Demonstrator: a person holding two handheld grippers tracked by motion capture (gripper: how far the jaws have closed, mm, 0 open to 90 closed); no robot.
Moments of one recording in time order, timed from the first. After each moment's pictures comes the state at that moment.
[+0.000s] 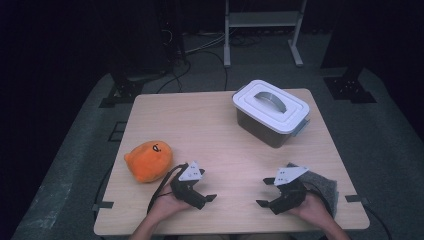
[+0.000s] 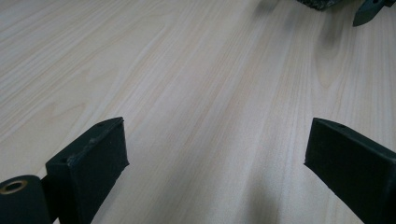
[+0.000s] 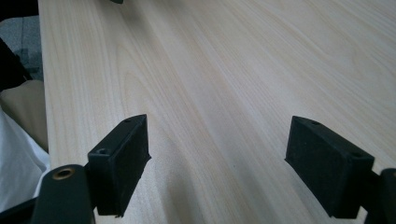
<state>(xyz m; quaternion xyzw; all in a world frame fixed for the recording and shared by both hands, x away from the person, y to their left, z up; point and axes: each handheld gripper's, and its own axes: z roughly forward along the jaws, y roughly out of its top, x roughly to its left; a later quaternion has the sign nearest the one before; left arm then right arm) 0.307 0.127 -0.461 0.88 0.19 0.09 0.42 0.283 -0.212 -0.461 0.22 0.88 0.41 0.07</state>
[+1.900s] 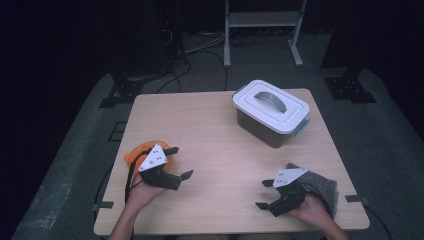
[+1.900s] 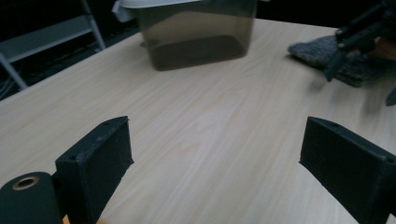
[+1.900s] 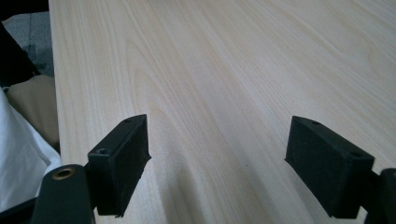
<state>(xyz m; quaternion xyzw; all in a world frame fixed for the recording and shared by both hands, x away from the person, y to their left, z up) 0.314 0.203 -0.402 0.81 0.22 0.20 0.51 0.280 -0.209 -0.462 0.21 0.89 0.40 0.06</state>
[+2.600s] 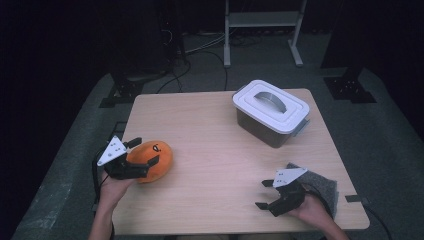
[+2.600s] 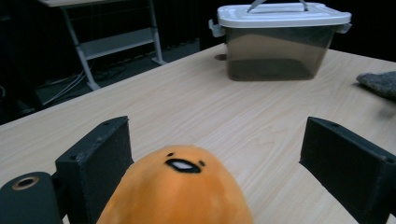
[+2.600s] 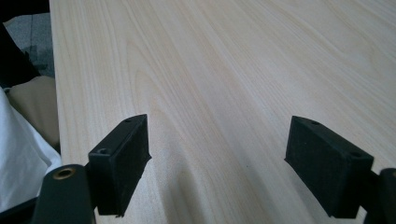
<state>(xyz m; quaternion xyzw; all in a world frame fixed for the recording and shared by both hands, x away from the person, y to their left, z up) 0.318 0.283 -0.388 0.75 0.30 0.26 0.53 0.281 -0.209 -0.462 0.21 0.89 0.41 0.06</state>
